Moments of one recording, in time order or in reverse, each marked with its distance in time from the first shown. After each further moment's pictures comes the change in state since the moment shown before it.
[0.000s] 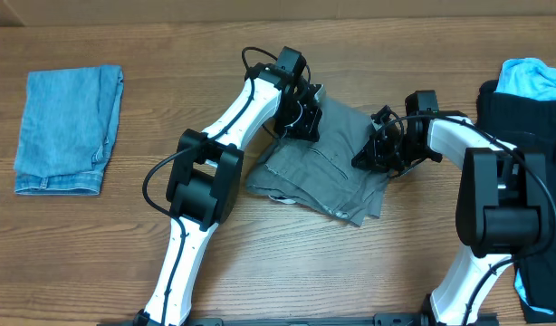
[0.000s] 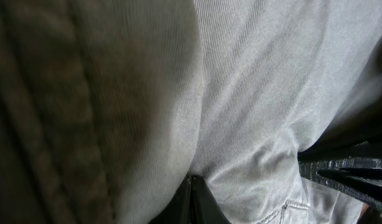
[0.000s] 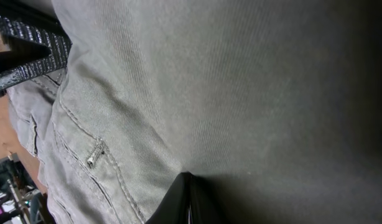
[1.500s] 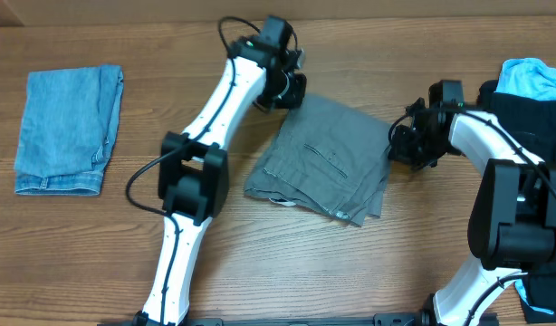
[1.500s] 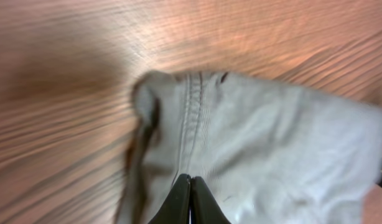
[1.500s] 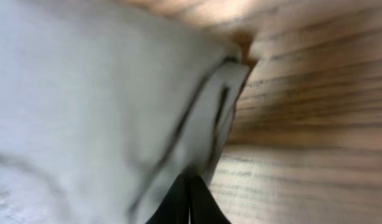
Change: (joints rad) left arm 0.082 -0.015 0.261 -0.121 -0.200 -0.095; right arm -0.079 -0.090 0.096 -0.129 0.346 0.142
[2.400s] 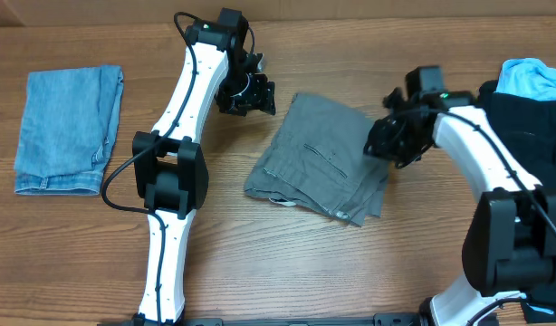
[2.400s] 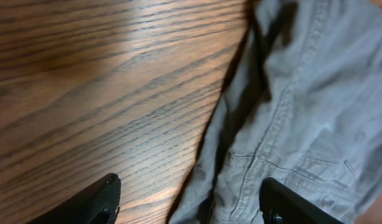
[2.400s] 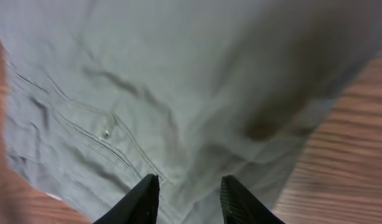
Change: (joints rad) left arm 0.126 0.025 0.063 -0.307 0.009 0.142; right arm 0.162 -0.129 -0.002 -0.092 -0.005 0.014
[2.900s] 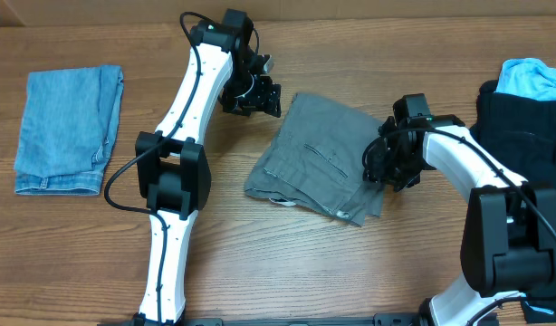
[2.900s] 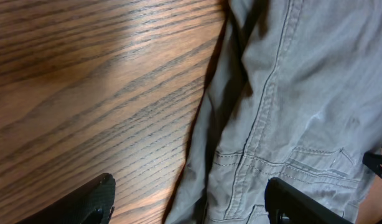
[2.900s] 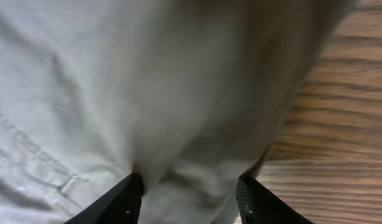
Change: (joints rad) left arm -0.018 0.000 0.000 -0.001 0.011 0.047; right arm 0.014 0.000 -0.175 0.084 0.123 0.000
